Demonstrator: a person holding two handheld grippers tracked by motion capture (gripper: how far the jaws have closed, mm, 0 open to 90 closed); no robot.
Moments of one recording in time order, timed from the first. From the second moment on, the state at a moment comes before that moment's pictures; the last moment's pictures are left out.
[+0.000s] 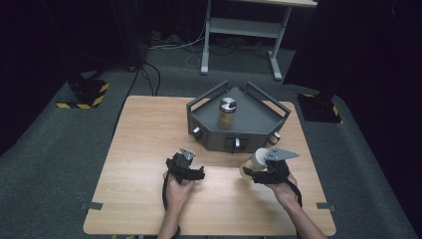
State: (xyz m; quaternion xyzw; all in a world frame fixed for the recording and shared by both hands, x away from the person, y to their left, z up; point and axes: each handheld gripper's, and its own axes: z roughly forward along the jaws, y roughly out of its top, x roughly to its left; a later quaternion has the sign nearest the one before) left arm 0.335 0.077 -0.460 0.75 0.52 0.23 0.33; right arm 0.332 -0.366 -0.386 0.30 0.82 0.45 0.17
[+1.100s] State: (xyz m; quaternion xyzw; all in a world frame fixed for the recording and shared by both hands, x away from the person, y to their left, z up) left arm 0.335 0.077 -0.460 0.75 0.52 0.23 0.33; right arm 0.352 -0.370 -0.305 0.27 0.82 0.46 0.19
